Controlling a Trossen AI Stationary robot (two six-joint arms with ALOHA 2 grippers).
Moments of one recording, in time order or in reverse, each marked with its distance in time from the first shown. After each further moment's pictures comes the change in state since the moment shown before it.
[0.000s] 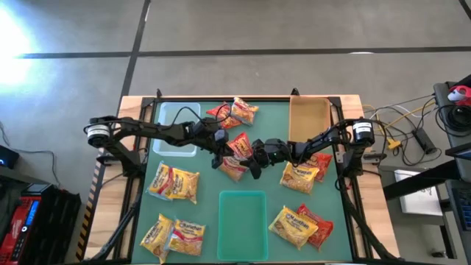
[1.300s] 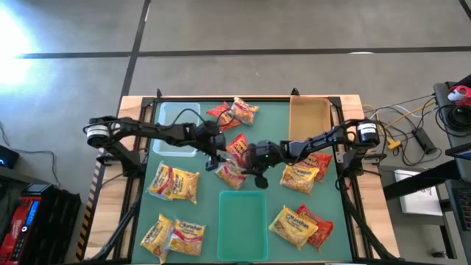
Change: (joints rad) left arm -0.008 -0.007 -0.007 -0.175 -0.077 0.168; right arm 0.042 -0.046 0.154 -0.406 -0.130 -0.632
